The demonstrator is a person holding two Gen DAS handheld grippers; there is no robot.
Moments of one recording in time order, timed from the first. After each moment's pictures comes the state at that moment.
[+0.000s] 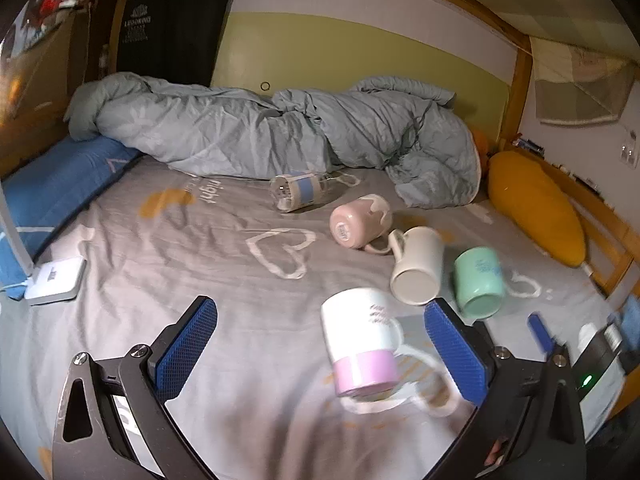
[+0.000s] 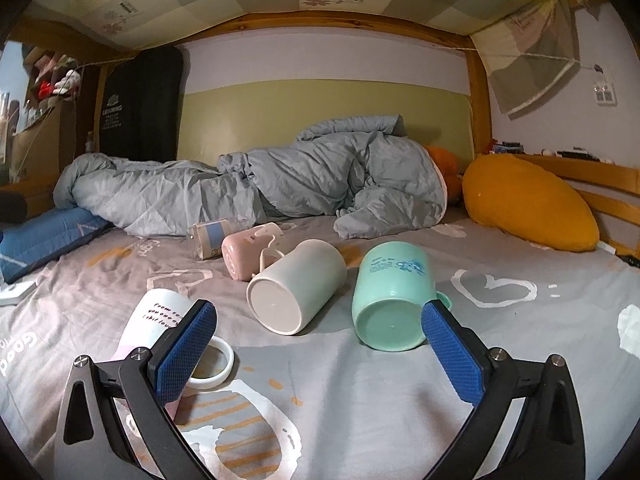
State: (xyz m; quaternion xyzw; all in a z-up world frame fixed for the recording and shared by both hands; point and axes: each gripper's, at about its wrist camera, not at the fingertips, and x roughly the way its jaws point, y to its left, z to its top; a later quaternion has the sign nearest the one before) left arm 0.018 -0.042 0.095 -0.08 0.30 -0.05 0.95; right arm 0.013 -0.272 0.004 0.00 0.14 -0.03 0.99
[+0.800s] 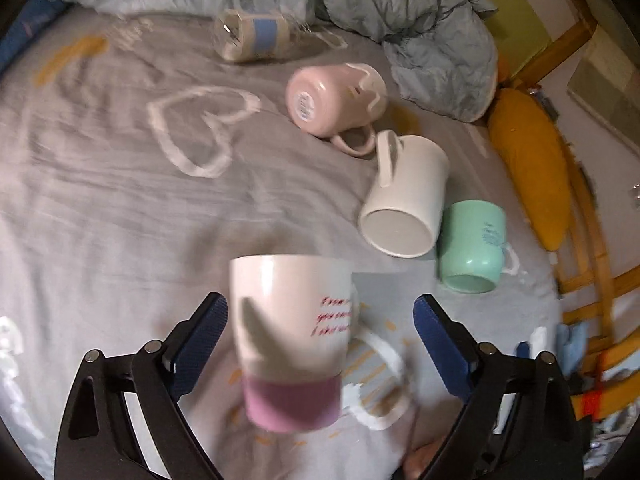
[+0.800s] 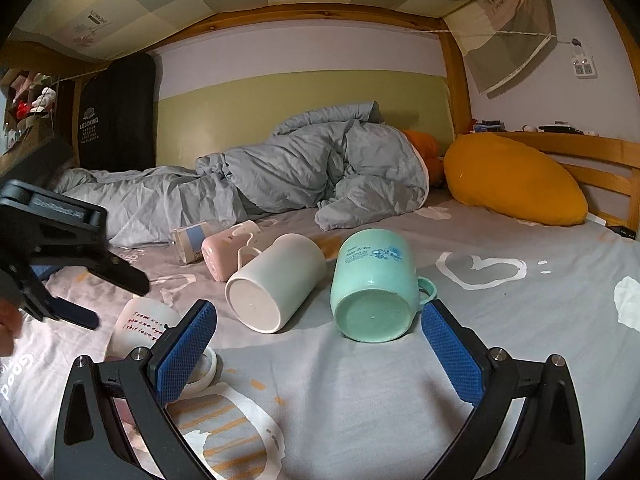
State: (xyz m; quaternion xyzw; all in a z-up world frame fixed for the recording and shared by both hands) left arm 0.158 -0.085 0.012 -0.20 0.54 -0.15 0.80; right arm 0.013 -0.290 0.004 0.04 0.16 -0.06 0.99
